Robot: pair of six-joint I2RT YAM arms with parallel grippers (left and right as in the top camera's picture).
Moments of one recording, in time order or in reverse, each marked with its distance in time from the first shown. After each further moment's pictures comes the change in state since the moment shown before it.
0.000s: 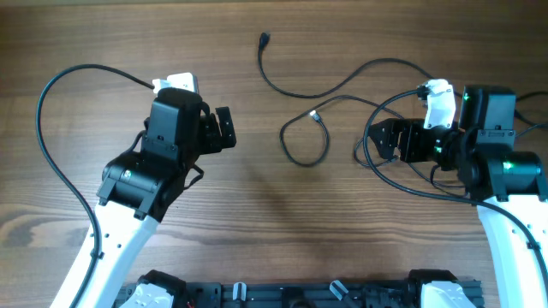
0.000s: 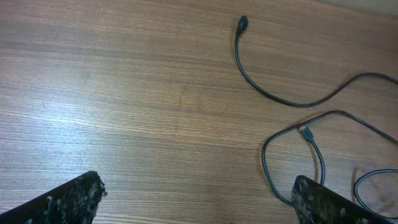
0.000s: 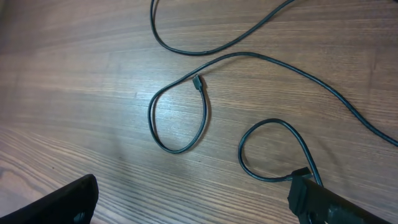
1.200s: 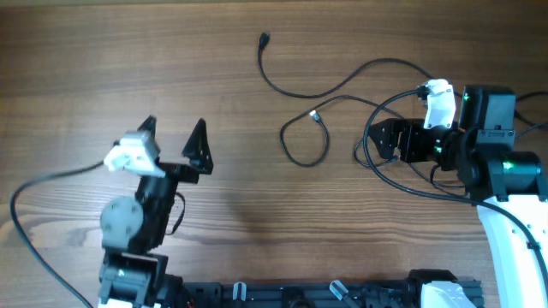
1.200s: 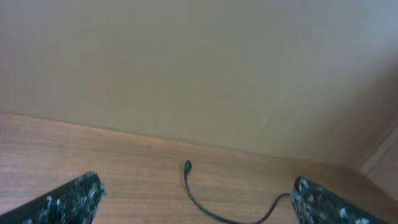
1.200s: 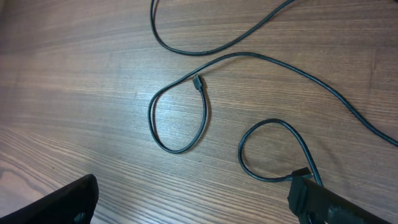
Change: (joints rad) left arm 0.190 -0.618 -0.725 0.947 0.206 0.105; right arm 0.000 0.000 0.000 0.000 0.000 0.000
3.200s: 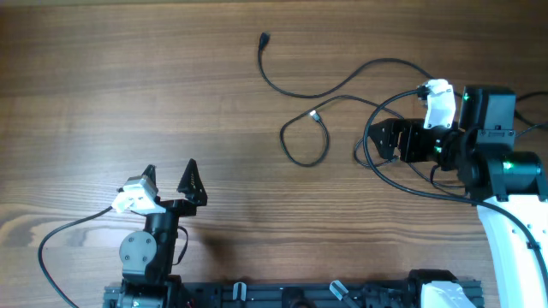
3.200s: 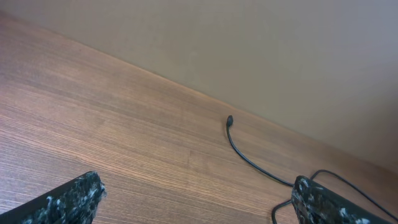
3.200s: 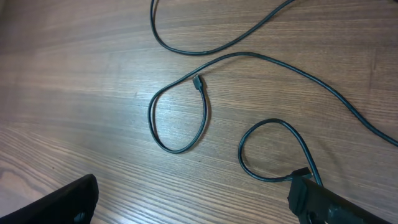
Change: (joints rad) left arm 0.084 -0.510 -0.367 -0.259 -0.054 -0.120; right arm 0.000 0.000 0.000 0.000 0.000 0.000
